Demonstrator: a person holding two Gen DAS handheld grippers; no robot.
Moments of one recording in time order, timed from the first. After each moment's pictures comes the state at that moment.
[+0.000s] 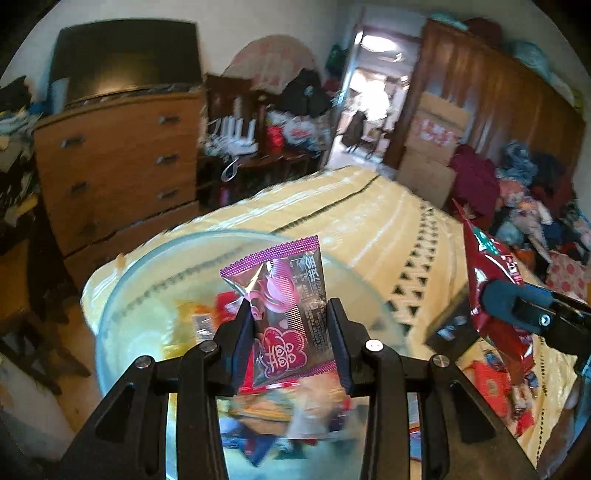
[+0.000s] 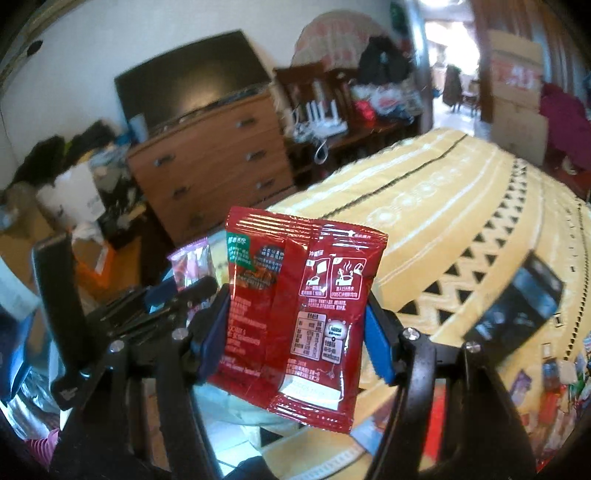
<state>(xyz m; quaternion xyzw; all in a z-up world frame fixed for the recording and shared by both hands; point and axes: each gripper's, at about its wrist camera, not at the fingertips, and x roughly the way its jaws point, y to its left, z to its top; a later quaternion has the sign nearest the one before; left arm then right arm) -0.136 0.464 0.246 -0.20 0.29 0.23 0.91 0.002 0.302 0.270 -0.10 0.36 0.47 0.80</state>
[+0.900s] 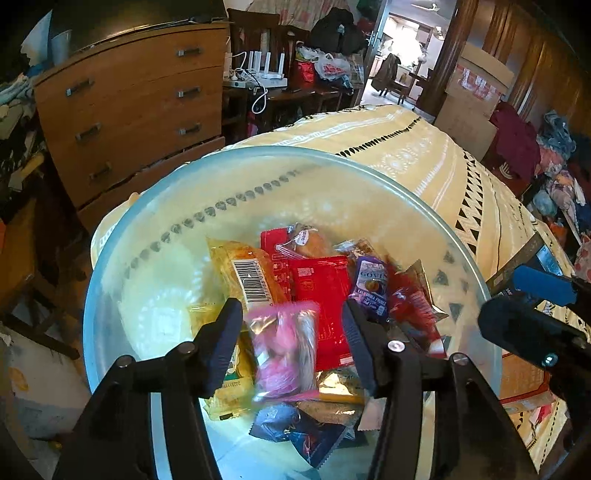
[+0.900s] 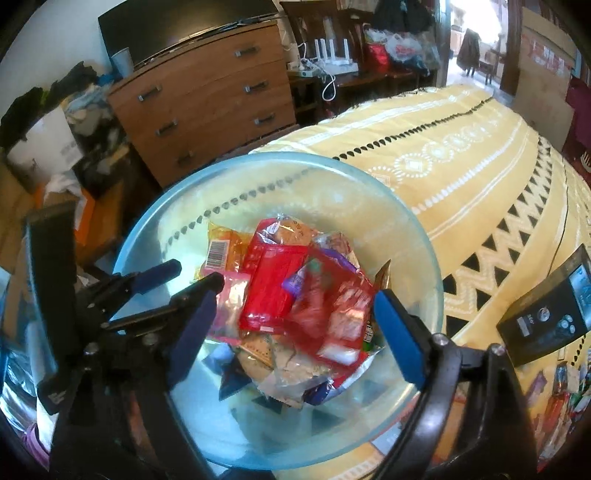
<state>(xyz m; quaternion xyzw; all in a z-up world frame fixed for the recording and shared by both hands) -0.117 0.510 0.172 -0.22 0.40 0.25 0.85 0.004 0.384 0.217 -0.17 0.44 0.45 0.76</state>
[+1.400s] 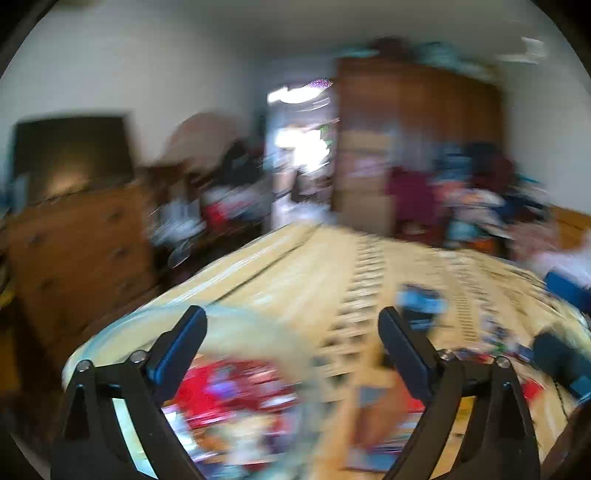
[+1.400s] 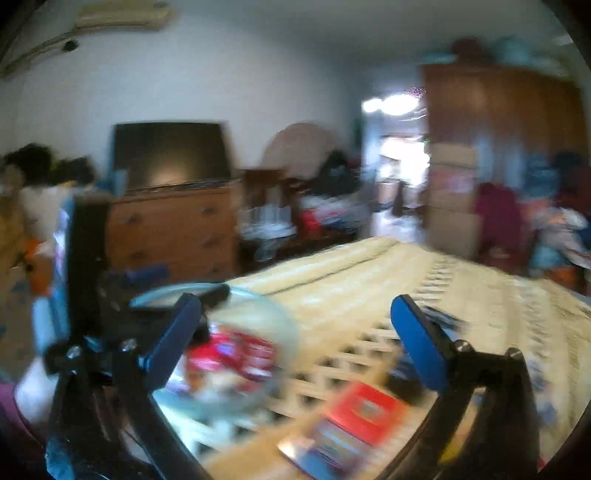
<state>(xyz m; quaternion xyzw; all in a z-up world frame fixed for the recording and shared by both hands) -0.155 0.304 0.293 -0.05 0.15 0.11 0.98 -0.110 0.143 0.291 -0.07 0.12 0.36 0.92</state>
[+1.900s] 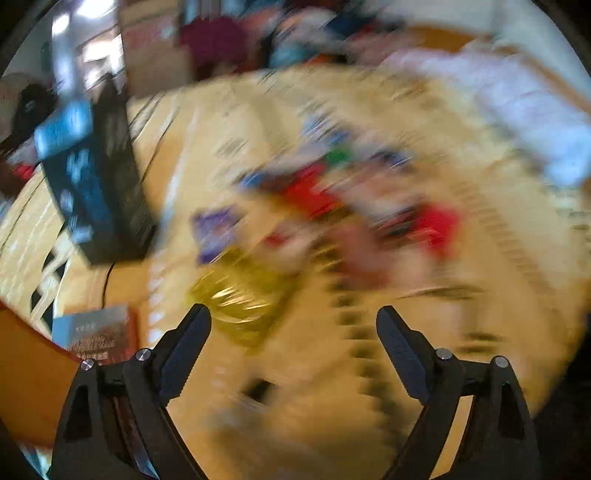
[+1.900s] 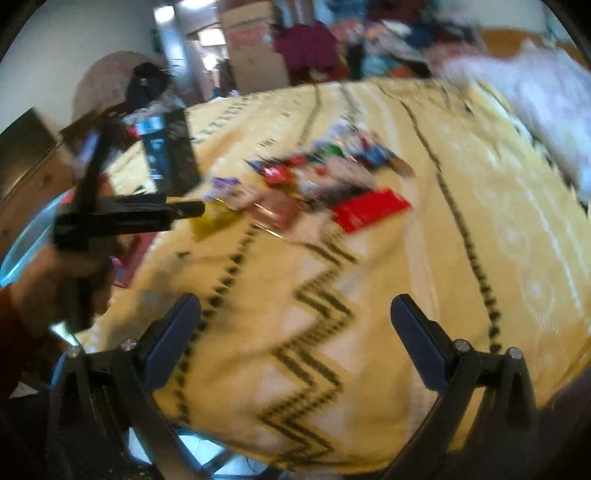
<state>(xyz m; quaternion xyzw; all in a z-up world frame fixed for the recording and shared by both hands) 0.045 0.035 0.081 0.06 0.46 -0.13 0.88 -0.097 -0.155 0.124 0.05 0.40 0.08 0.91</state>
